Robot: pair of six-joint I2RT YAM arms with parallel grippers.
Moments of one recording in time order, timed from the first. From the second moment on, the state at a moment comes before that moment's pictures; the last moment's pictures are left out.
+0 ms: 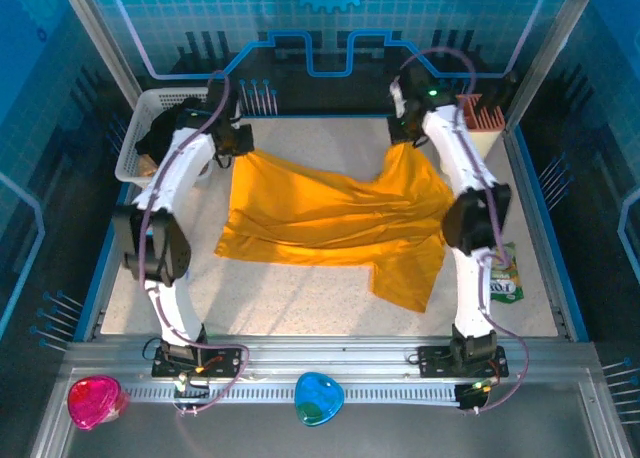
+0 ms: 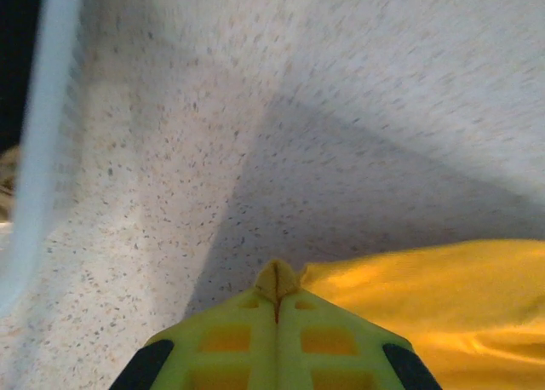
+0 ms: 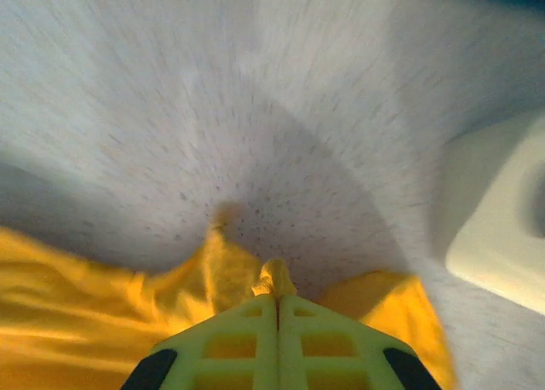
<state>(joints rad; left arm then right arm) -0.12 1.84 1.83 -0.93 -0.05 -0.34 0.22 2.14 2.33 -1.18 0.11 0.02</state>
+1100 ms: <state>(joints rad) -0.12 0.99 2.41 -1.40 -0.14 -0.32 0.31 0.87 2.43 -1.18 0.15 0.05</state>
